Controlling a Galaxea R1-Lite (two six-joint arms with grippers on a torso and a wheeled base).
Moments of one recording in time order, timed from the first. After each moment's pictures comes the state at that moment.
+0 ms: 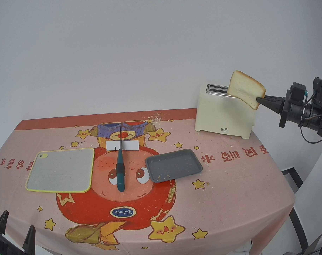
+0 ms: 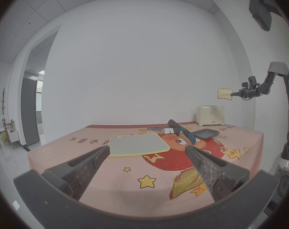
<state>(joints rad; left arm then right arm) -0.01 0.02 -0.02 0.00 0.00 0.02 0.00 1.72 -0.95 -0.59 0.81 -0.31</state>
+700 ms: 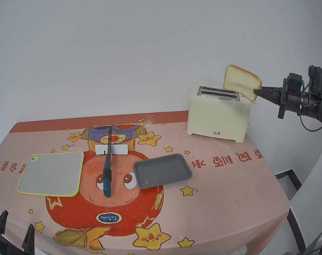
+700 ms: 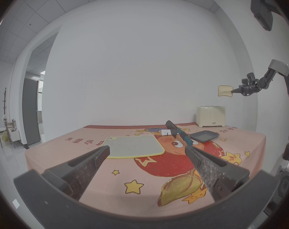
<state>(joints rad) -0.01 0.02 -0.02 0.00 0.01 0.01 0.00 1.77 -1.13 -0.43 0.84 -0.47</state>
